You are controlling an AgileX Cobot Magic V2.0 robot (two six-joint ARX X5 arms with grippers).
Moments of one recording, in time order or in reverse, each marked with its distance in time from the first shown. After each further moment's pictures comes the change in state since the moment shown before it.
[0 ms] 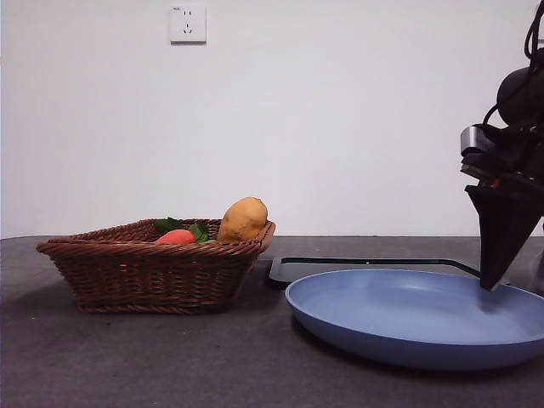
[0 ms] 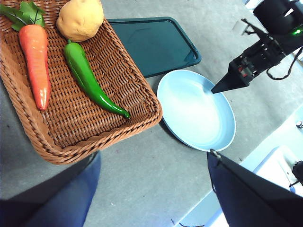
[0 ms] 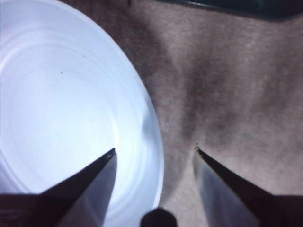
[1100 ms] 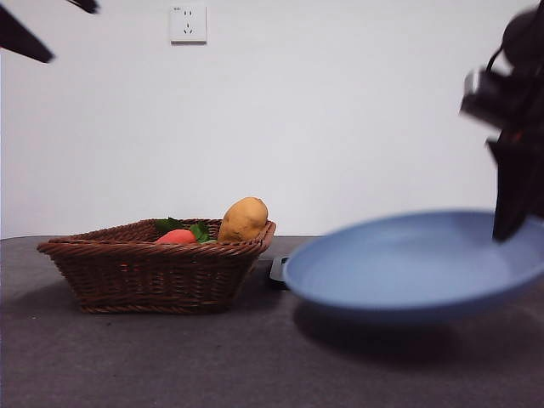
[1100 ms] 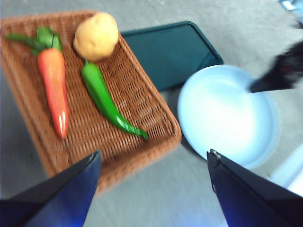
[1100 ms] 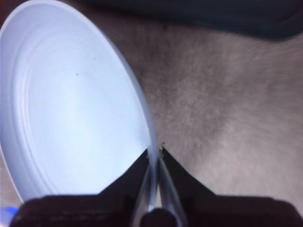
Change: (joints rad) left arm -0.221 0.215 0.164 0.093 -0.275 -0.074; right arm 0.025 -0.208 0.005 -0.063 0.000 0.061
